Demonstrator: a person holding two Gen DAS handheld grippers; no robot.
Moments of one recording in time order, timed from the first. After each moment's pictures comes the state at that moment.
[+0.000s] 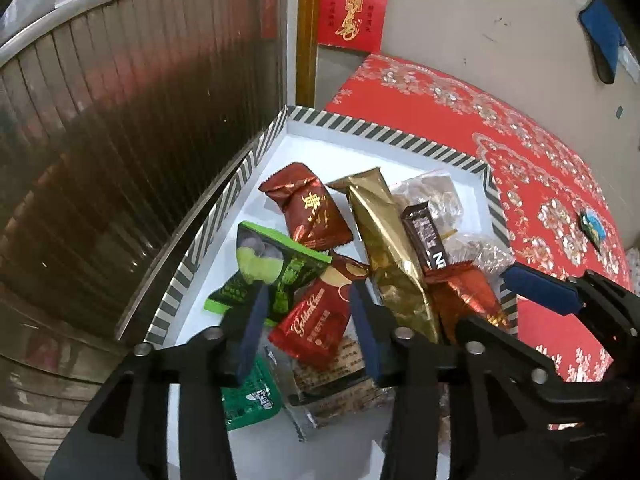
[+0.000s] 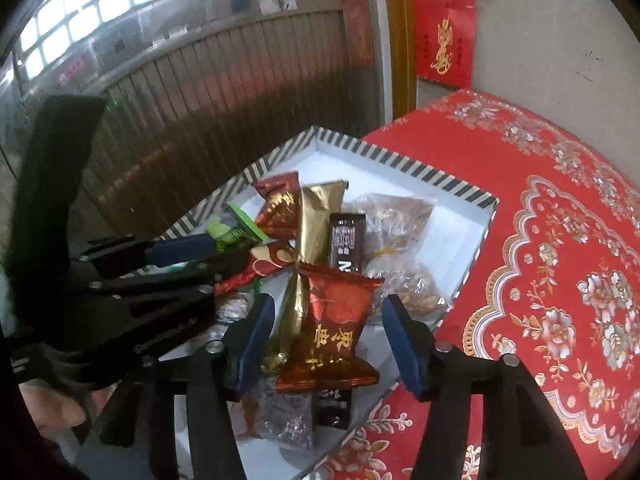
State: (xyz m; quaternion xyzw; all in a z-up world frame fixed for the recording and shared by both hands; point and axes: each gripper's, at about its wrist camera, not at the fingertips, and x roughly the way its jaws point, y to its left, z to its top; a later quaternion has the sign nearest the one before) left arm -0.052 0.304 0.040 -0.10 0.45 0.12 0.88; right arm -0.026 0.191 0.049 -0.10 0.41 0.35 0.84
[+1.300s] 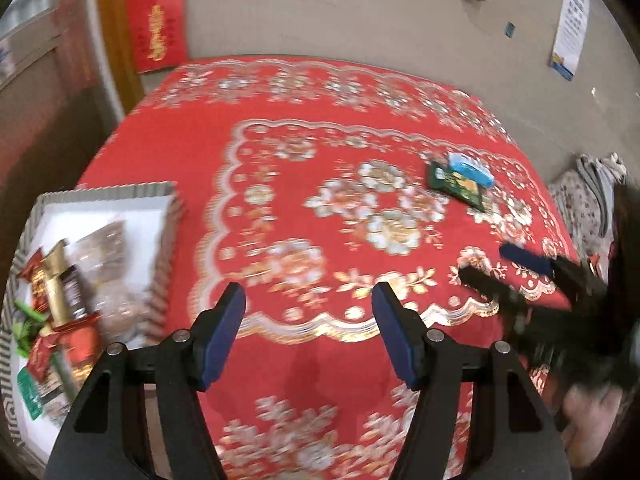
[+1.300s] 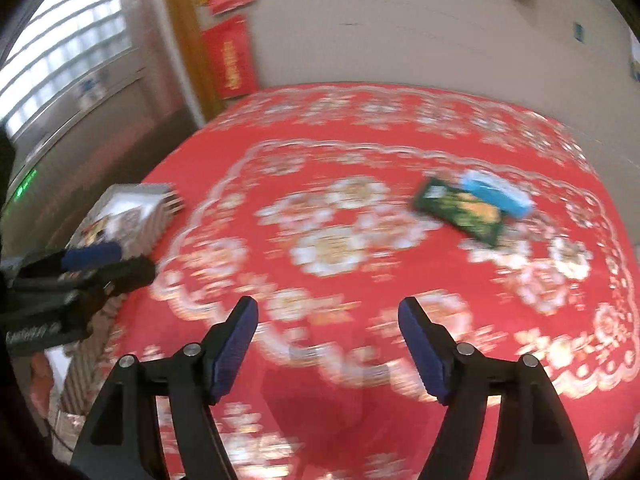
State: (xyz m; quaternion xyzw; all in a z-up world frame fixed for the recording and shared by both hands) left arm 0.022 0.064 0.074 -0.03 0.47 -0.06 0.88; right arm 0.021 -0.101 0.046 0.01 0.42 0.15 0.89
